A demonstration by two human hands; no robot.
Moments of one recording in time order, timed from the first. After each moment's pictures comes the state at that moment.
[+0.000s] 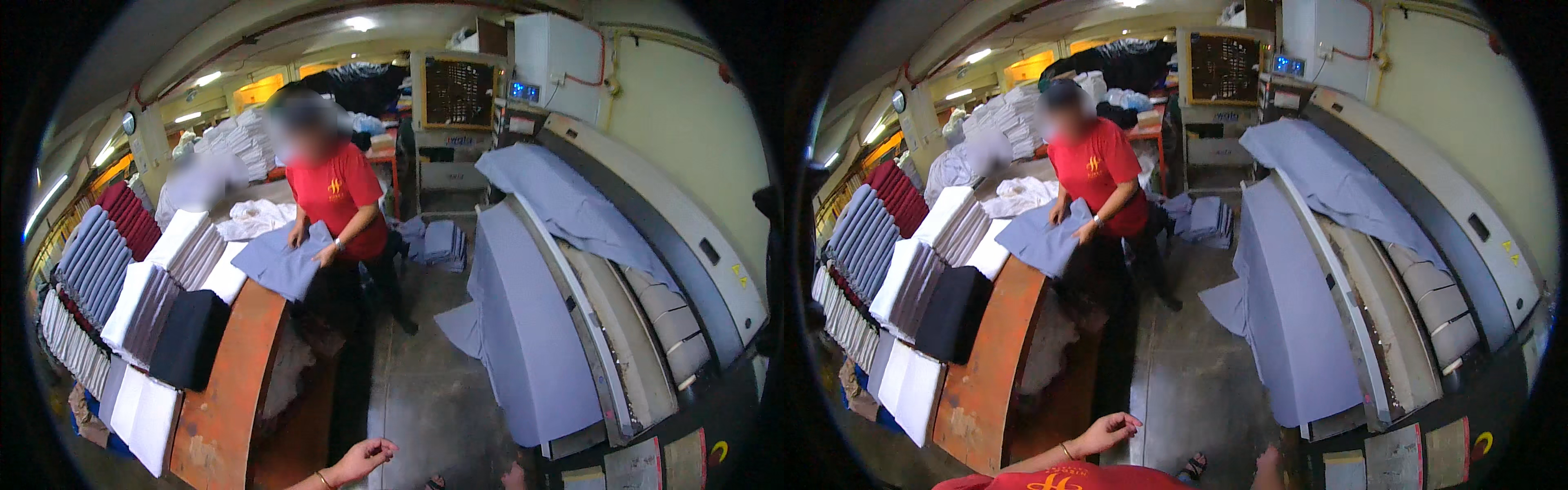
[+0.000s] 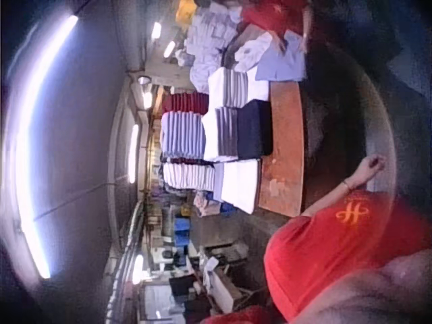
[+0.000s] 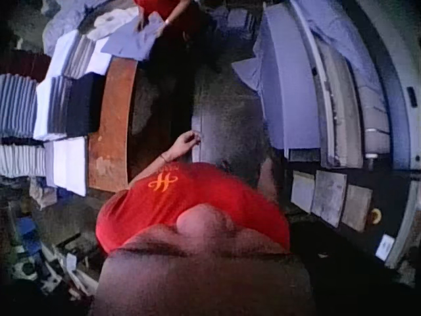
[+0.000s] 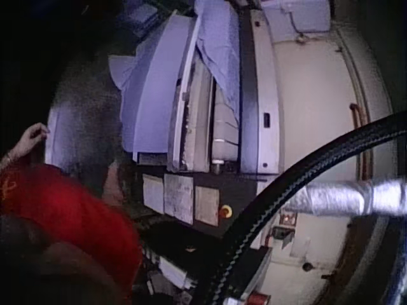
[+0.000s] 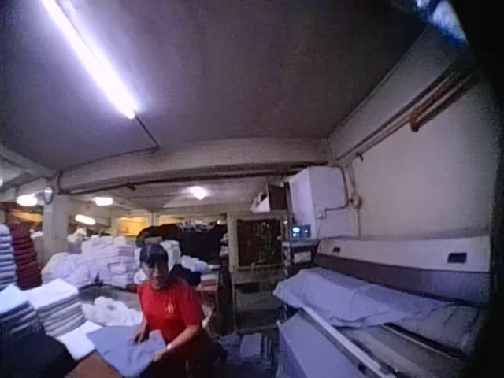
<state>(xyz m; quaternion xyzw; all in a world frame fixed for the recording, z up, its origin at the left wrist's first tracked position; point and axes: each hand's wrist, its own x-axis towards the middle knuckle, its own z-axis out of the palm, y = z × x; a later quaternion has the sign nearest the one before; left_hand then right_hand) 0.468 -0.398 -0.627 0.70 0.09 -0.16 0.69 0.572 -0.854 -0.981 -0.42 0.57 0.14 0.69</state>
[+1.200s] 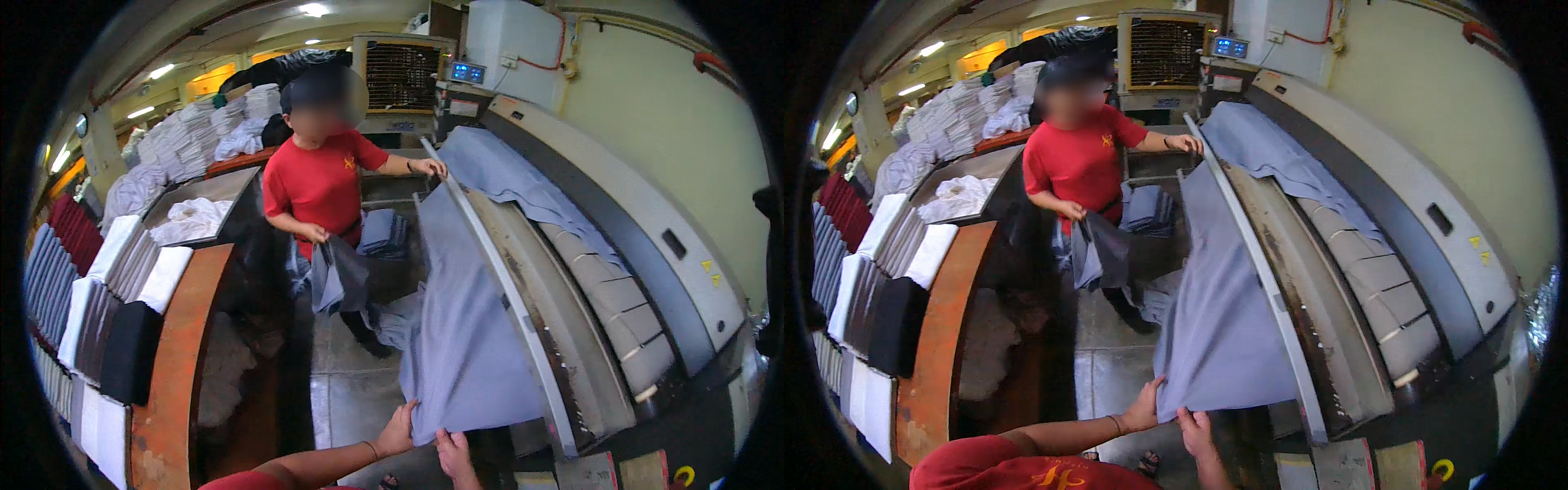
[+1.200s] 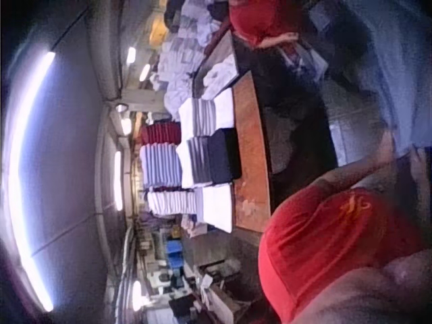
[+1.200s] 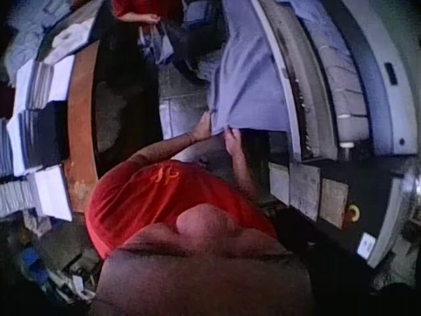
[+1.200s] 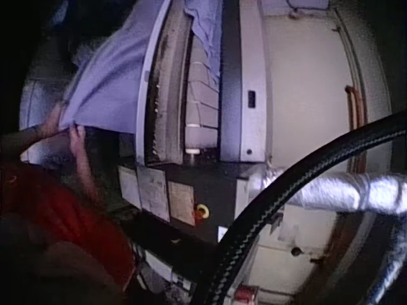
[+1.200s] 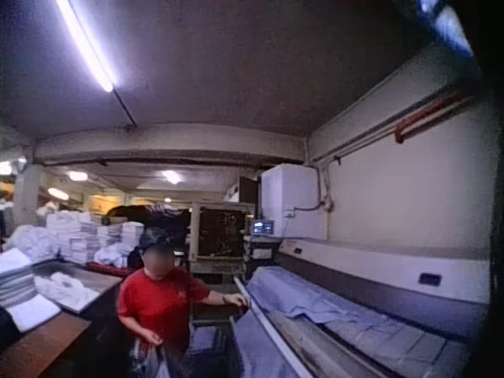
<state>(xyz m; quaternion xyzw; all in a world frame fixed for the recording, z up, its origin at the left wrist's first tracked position) 0.671 -0.596 -0.700 0.88 -0.12 0.06 0.45 0.657 -0.770 -0.708 -0.47 0.02 0.15 0.87</state>
